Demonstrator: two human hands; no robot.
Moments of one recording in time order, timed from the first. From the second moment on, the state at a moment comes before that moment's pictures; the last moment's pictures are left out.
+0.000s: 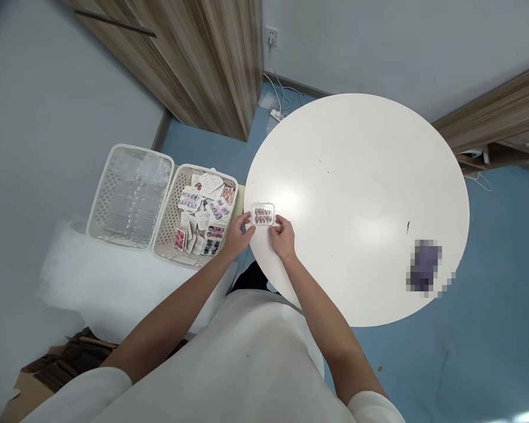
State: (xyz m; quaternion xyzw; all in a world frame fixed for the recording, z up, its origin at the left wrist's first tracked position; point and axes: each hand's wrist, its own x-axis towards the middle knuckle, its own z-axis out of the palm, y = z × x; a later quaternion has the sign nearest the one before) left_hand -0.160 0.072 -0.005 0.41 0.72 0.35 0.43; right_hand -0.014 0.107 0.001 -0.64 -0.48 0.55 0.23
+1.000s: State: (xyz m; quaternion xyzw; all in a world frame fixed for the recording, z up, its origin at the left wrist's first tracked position) left_hand -0.117 -0.150 0.064 0.20 0.83 0.43 0.30; right_hand 0.069 0.015 0.030 -0.46 -0.63 0.60 0.16
